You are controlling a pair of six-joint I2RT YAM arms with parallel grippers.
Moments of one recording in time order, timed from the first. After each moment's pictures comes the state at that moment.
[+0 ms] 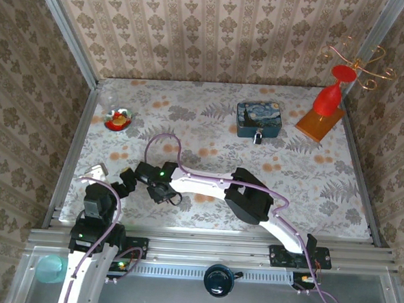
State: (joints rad) left arm -0.20 0.04 0.30 -0.66 -0.24 -0.46; right arm 1.15 2.36 1.94 -0.86 0.12 0.62
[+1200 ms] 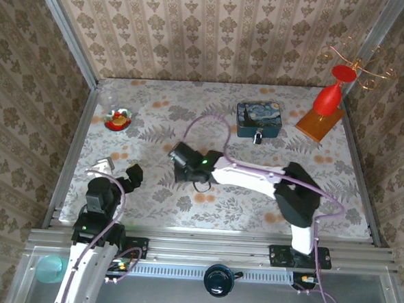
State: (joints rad) left arm -0.20 0.18 0.26 -0.44 -0.06 -0.45; right arm 0.98 1.85 1.40 -0.49 0.17 0.79
